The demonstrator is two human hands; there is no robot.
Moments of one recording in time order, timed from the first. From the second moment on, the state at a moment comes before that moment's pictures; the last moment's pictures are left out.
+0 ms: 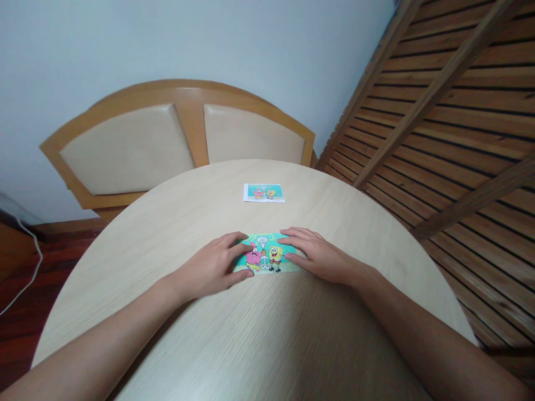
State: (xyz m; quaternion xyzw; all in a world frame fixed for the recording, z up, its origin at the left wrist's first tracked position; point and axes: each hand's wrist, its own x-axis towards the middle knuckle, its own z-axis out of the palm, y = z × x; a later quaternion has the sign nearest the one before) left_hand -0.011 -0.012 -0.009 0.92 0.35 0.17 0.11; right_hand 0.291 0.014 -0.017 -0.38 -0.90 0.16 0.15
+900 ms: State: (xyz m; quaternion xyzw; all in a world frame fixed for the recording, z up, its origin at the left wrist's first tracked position) left_hand -0.008 -0.012 -0.014 0.90 0.39 0.17 0.10; right_hand 0.291 0.015 -0.022 -0.40 -0.89 0.15 0.13
